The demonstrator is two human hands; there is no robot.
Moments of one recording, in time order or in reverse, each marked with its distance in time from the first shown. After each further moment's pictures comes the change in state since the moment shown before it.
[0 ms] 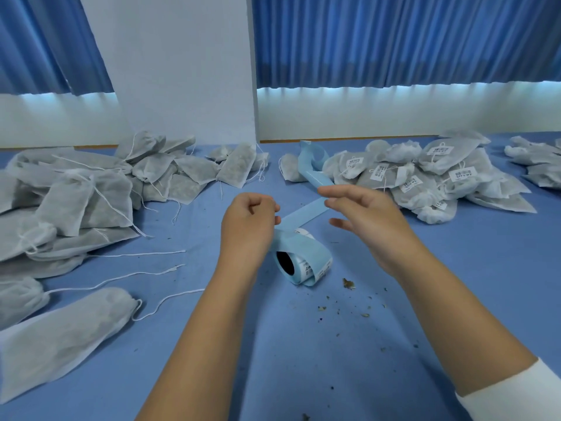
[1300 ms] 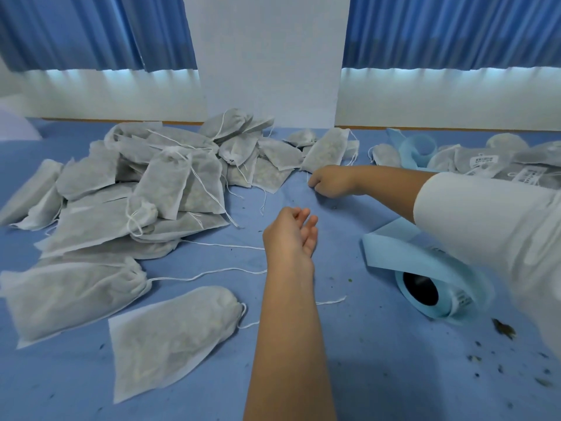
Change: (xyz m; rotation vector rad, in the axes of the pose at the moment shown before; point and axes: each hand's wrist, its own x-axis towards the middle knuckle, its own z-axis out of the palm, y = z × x) left_hand 0.081 -0.047 -0.069 -0.735 0.233 -0.560; right_hand 0.186 0.024 0.194 -1.176 -0.687 -0.026
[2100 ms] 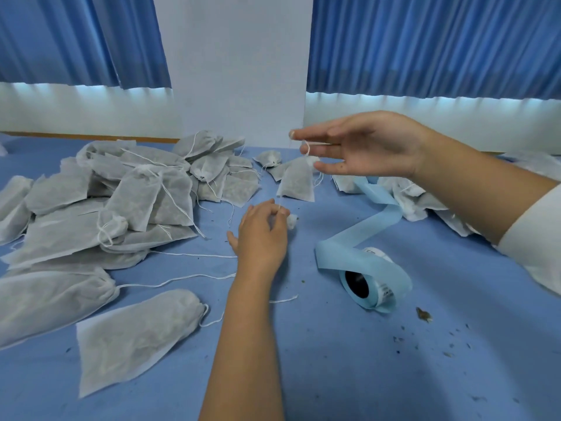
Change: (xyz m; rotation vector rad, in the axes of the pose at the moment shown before) left_hand -0.021 -0.006 -0.001 1.099 -0.105 0.763; right_hand -0.142 0.033 -0.093 1.347 -0.287 -0.434
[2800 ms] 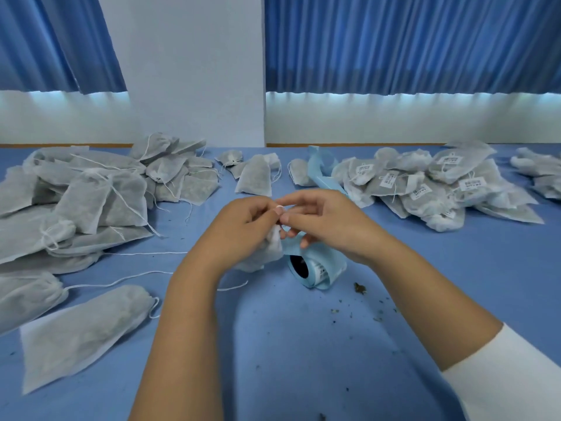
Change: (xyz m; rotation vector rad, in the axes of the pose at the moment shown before) left_hand -0.038 0.052 -0.010 -0.033 -0.407 0.243; right_hand -0.083 0.095 0.058 -0.401 0.561 -0.105
